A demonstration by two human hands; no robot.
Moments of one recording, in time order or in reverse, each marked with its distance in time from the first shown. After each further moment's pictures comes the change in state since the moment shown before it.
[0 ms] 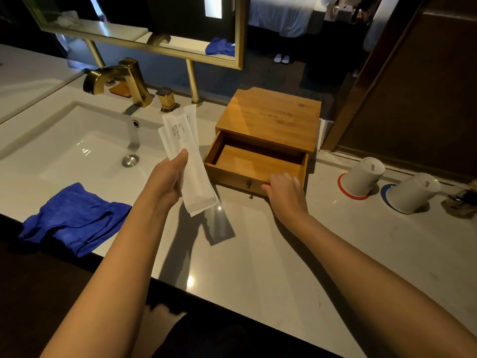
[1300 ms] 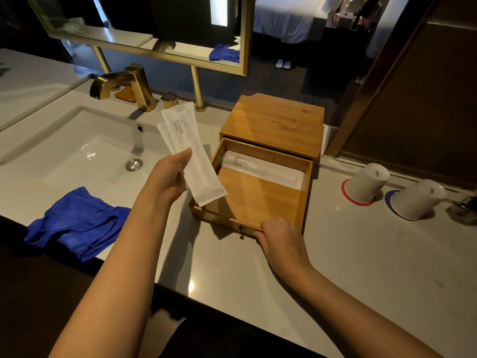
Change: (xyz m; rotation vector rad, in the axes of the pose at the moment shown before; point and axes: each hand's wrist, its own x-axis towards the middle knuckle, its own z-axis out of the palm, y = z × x) left_hand 0.008 0.014 -0.002 -0.154 -0.069 0.013; right_hand -0.077 -0.024 0.008 -0.006 -0.034 -0.138
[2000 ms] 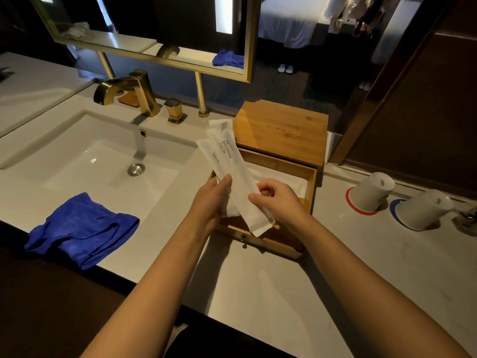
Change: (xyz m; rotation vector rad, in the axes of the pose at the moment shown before) left_hand -0.018 -0.052 0.040 0.161 -0.093 -0.049; right_hand 0.091 -0.011 -0.047 0.751 -0.235 0.396
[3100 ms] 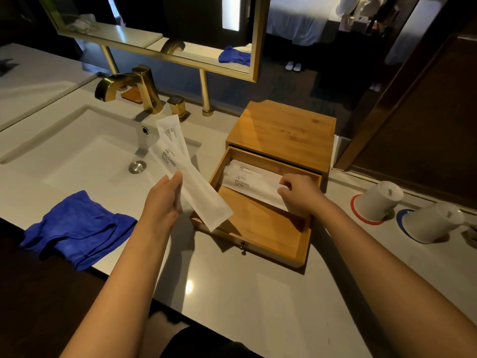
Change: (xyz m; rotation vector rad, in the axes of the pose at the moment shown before) left_hand 0.010 0.022 -0.061 -0.240 0.260 0.059; right_hand 0.059 0.033 -0.044 -0.562 -0.026 -0.077
